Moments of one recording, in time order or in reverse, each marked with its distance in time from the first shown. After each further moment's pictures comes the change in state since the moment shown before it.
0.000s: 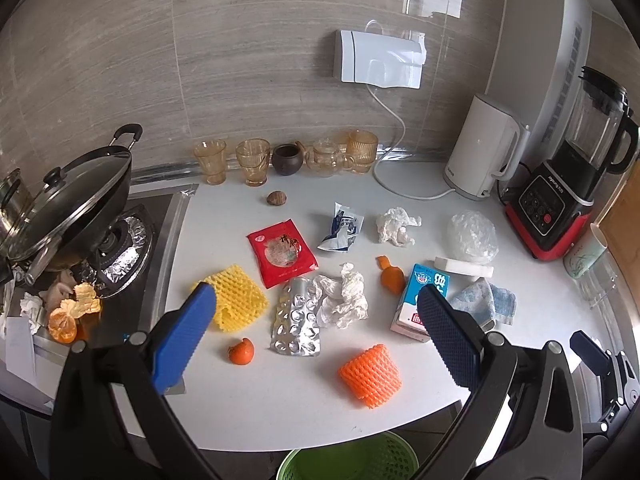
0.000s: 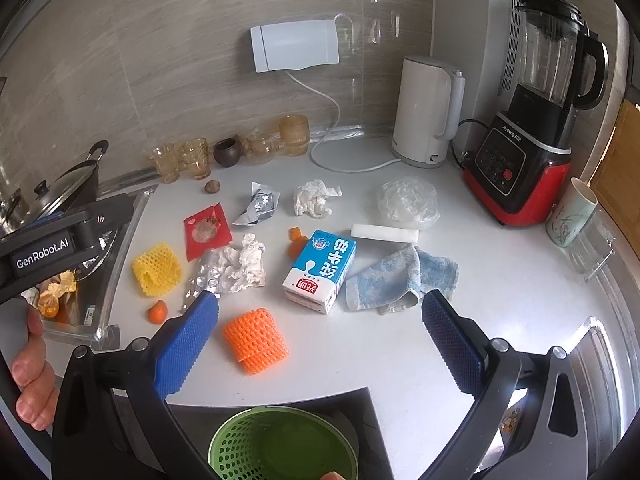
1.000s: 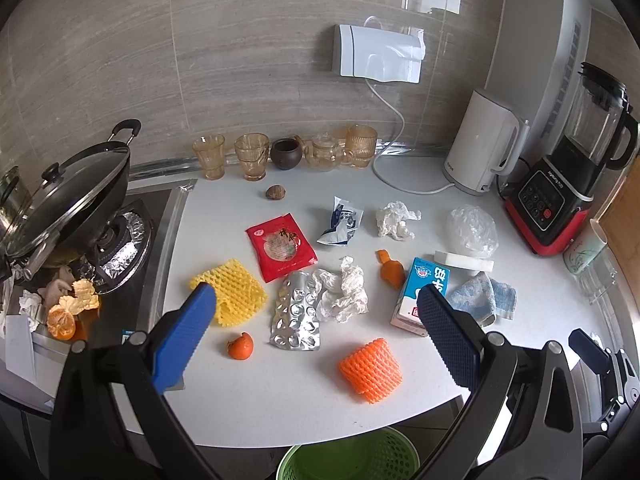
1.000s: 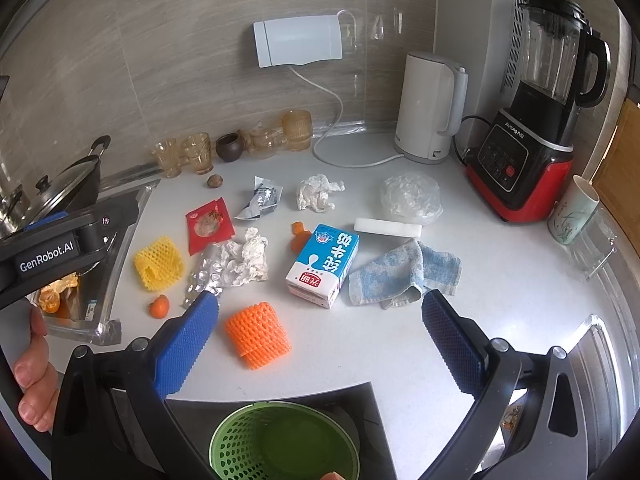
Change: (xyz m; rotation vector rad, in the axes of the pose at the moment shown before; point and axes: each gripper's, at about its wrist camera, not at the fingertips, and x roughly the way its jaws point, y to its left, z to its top) left arm 0.000 -0.002 -0.012 0.008 0.007 0.005; right arm 0.002 0.005 0.000 0.001 0.013 0.005
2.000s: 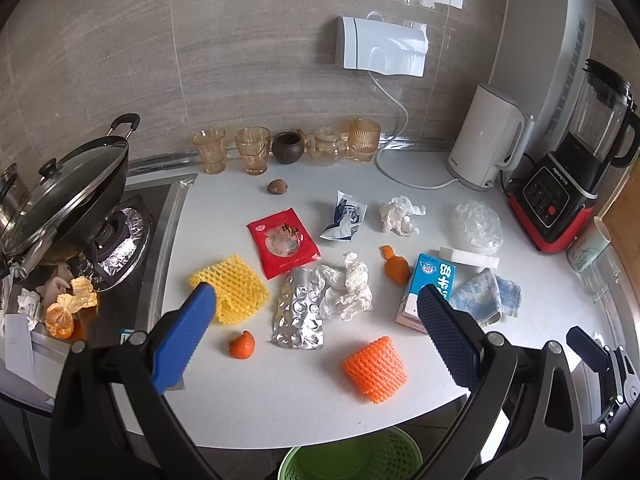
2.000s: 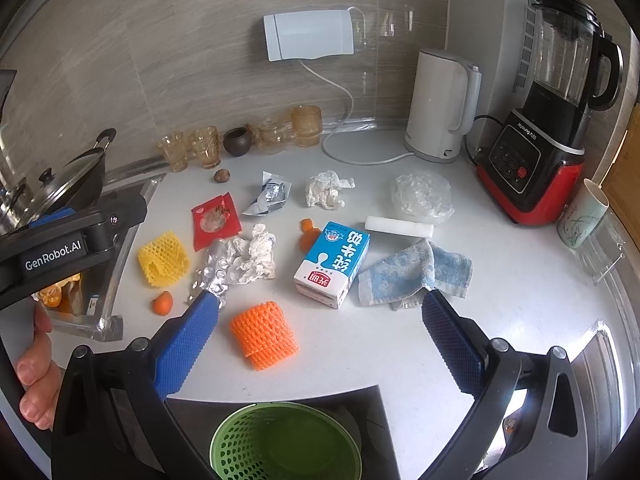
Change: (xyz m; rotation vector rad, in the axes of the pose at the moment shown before) left arm 0.014 0.002 0.001 0.004 0.019 0.002; right arm 0.011 0.008 -0.001 -0.029 0.013 0.019
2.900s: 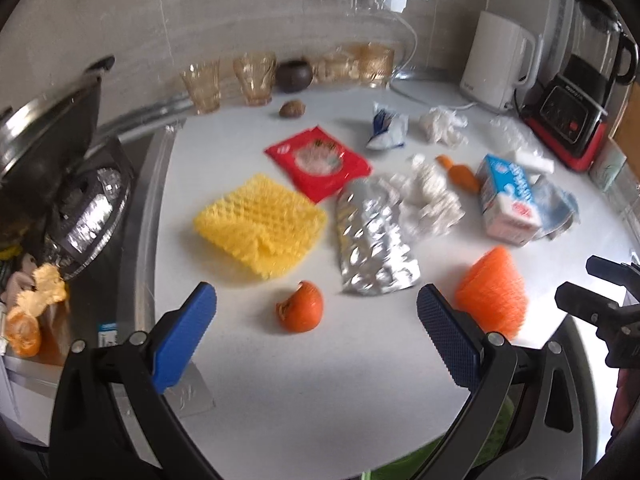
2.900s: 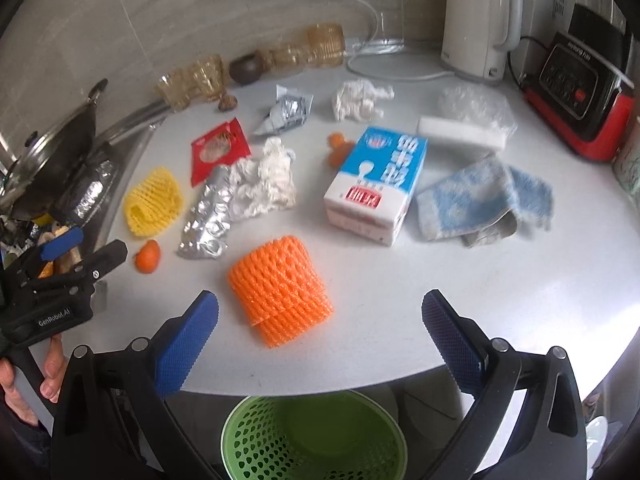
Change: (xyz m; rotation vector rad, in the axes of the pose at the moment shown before) left arm 0.112 0.090 -0.087 0.136 0.089 -0.069; right arm 0.112 0.019 -0.060 0.049 0.171 0.088
